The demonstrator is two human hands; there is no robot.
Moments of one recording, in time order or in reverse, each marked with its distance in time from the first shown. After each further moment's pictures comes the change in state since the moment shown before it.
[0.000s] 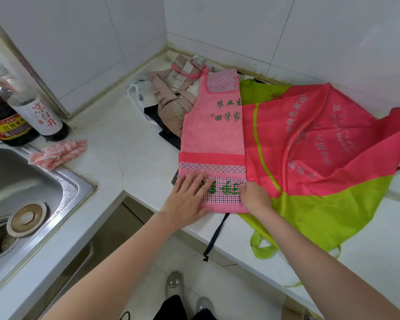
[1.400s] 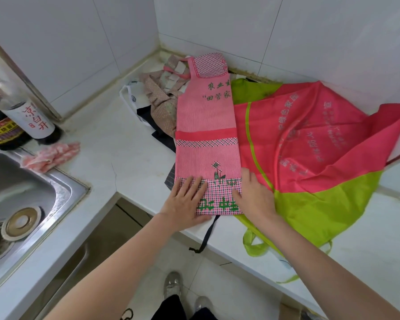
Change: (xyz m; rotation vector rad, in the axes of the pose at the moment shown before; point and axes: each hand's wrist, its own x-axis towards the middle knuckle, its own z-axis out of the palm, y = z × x) left_hand 0.005 0.014 -0.003 0.074 -0.257 0.000; right_hand -0.019 0.018 -0.009 -0.222 0.244 -0.311
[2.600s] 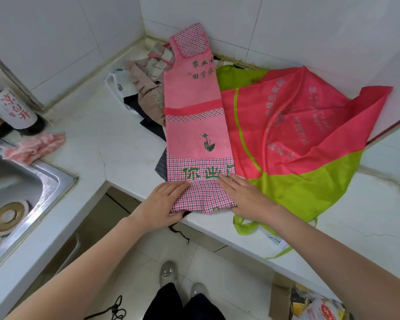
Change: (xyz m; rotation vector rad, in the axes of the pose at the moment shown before) left_hand -0.033 -0.019 0.030 -0.364 0.262 0.217; right_hand -0.025 0.034 0.011 -0.164 -0.405 -0.460
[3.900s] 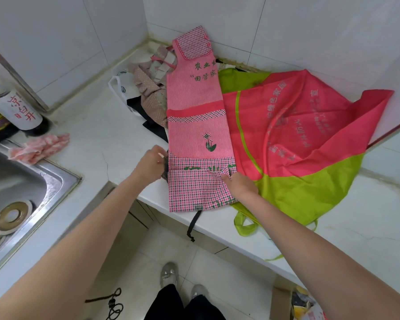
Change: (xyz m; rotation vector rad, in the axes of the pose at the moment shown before) left_hand 0.051 0.001 -0.090 -0.642 0.088 -0.777; right_hand 0.045 -0.013 -0.017 0.537 0.060 0.675
